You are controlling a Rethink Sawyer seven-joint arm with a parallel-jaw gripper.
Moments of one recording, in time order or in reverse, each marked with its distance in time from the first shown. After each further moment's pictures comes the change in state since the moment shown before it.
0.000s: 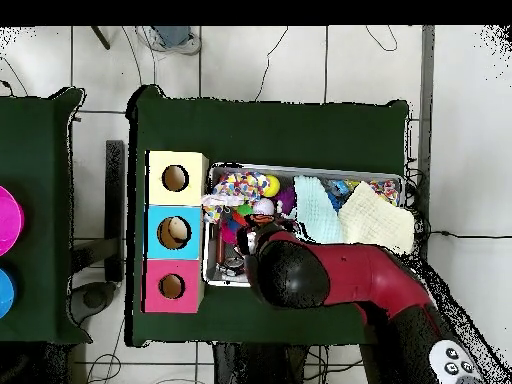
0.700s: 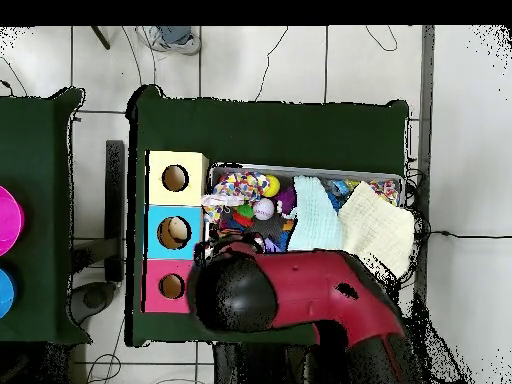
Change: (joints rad) arm 0.140 -0.205 -0.006 0.020 0.119 0.200 0.000
